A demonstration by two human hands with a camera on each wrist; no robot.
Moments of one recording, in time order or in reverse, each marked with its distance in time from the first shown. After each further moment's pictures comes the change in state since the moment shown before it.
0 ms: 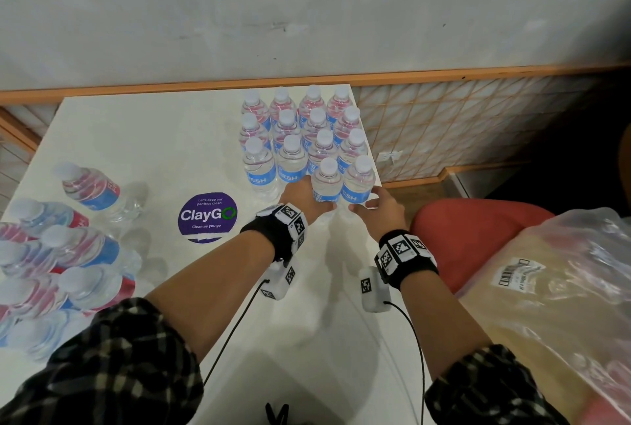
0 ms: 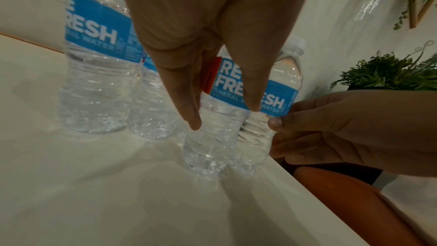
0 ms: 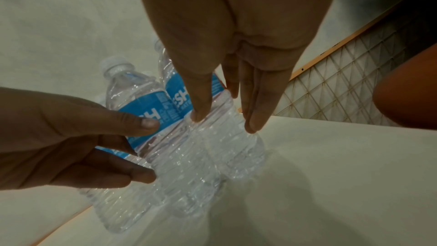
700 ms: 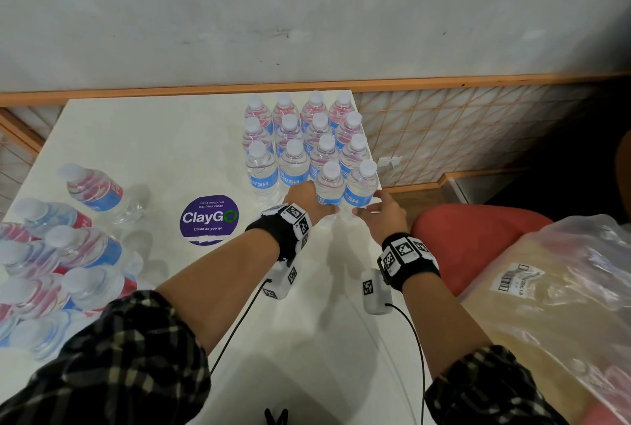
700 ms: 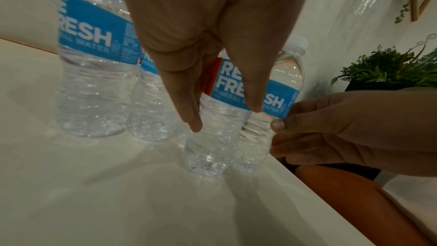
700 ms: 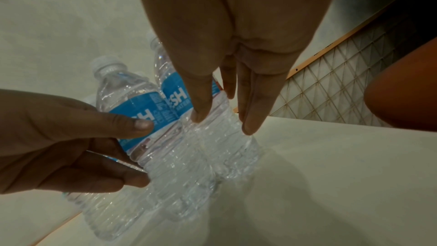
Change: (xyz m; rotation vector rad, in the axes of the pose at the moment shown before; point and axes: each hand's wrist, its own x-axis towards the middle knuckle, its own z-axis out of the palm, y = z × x) left_hand 0.013 -0.005 0.005 0.162 -0.025 0.059; right_hand 0.001 -0.001 -0.002 0.012 0.012 0.001
